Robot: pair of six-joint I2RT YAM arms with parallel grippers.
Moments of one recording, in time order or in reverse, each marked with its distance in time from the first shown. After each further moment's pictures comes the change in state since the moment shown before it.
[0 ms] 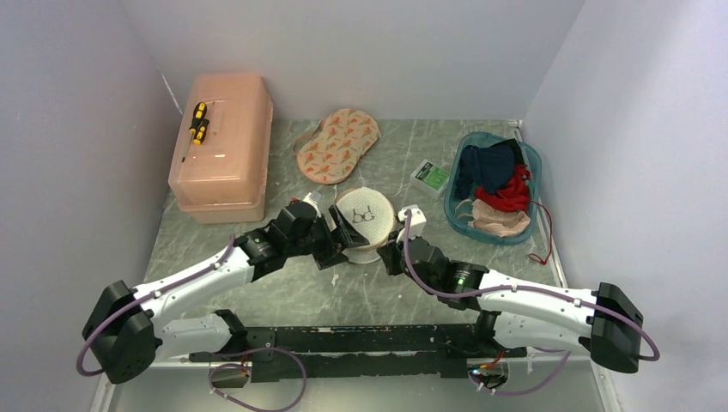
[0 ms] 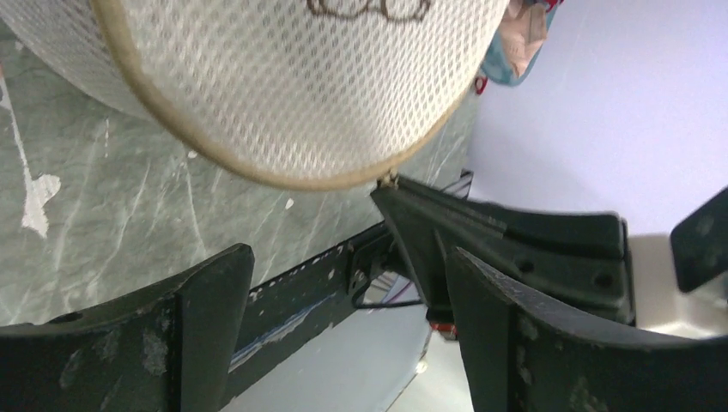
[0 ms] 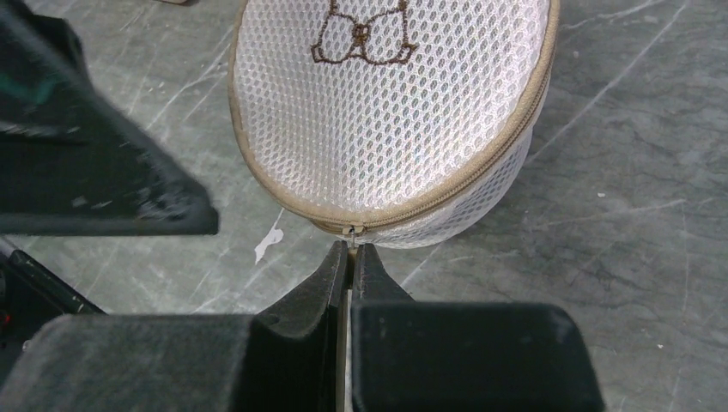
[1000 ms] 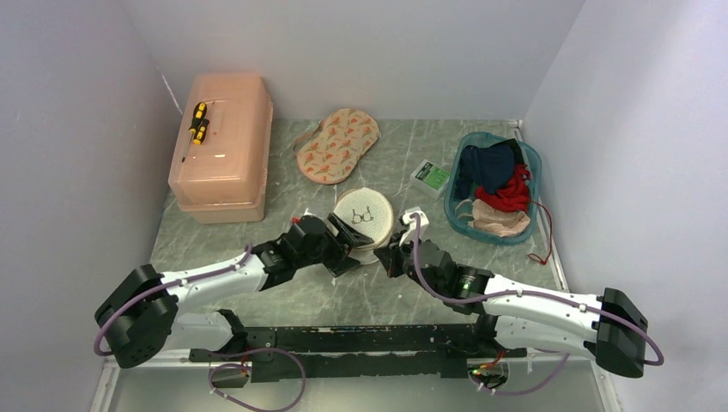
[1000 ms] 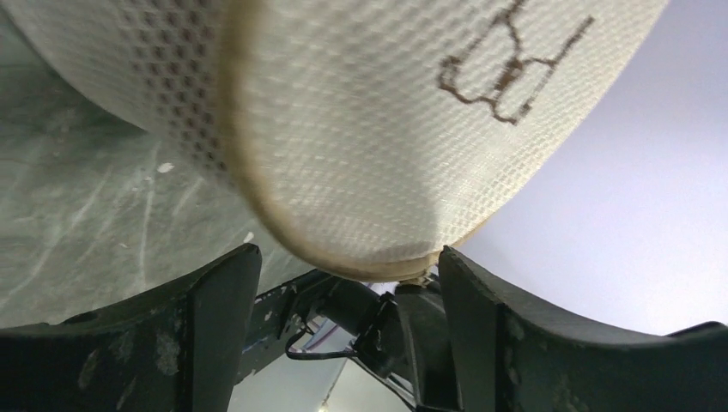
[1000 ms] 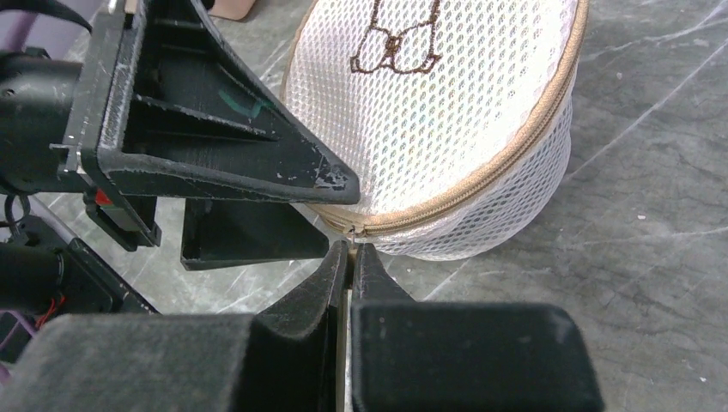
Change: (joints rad) left arm -0.071 0.125 -0.117 0.287 -0.143 -0.337; right arm 0.000 -0.055 -0.050 0.097 -0.071 -0.018
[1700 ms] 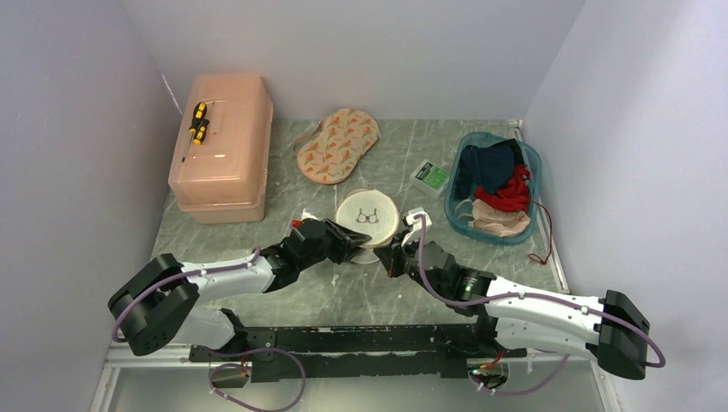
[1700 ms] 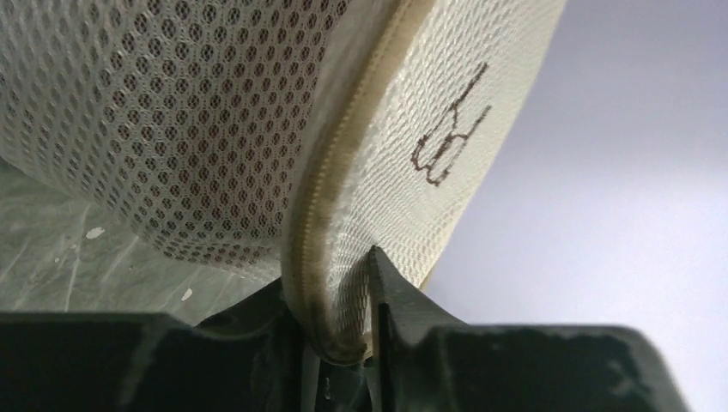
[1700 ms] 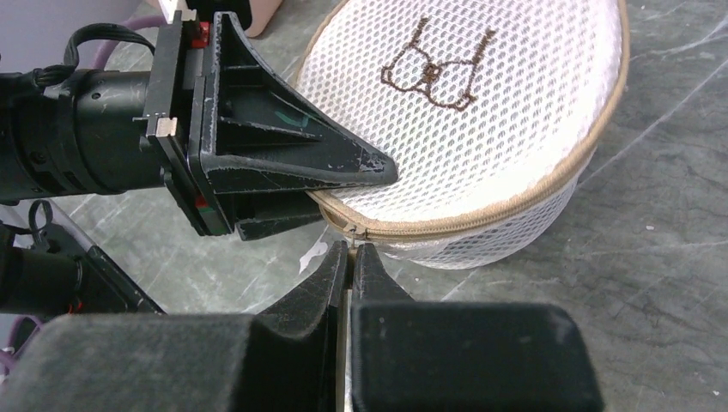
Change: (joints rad) left arm -0.001 0.088 -0.090 0.304 -0.089 -0.135; right arm 0.000 -0.029 -0.036 0.062 -0.004 0.000
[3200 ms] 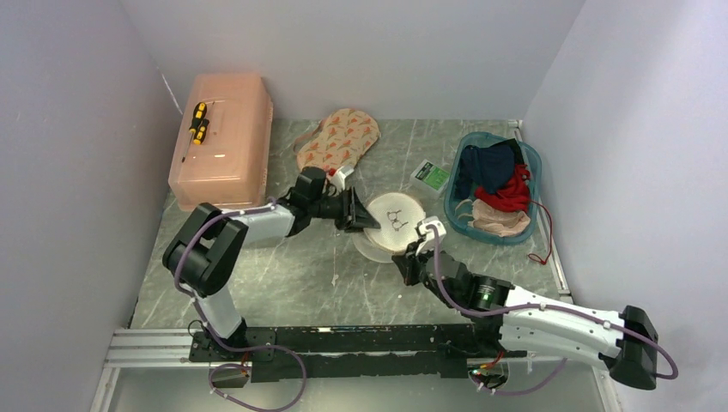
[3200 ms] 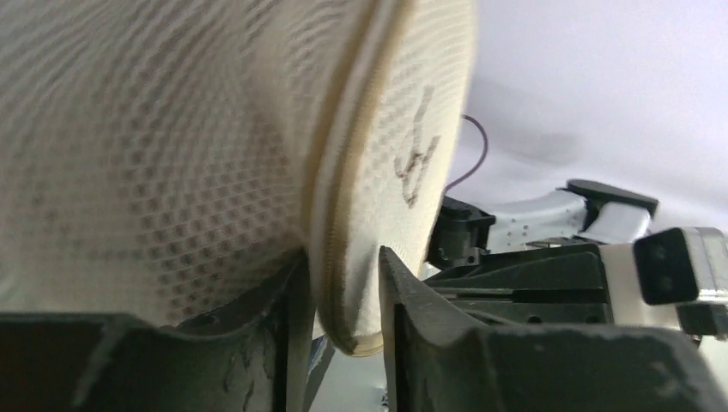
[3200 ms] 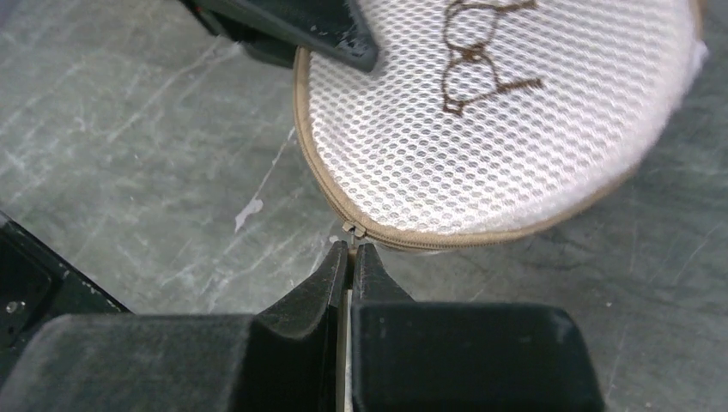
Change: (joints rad) left arm 0.297 0.403 0.443 -0.061 0.863 0.732; right arm 0.025 -0.204 -0.042 -0.237 0.105 -0.024
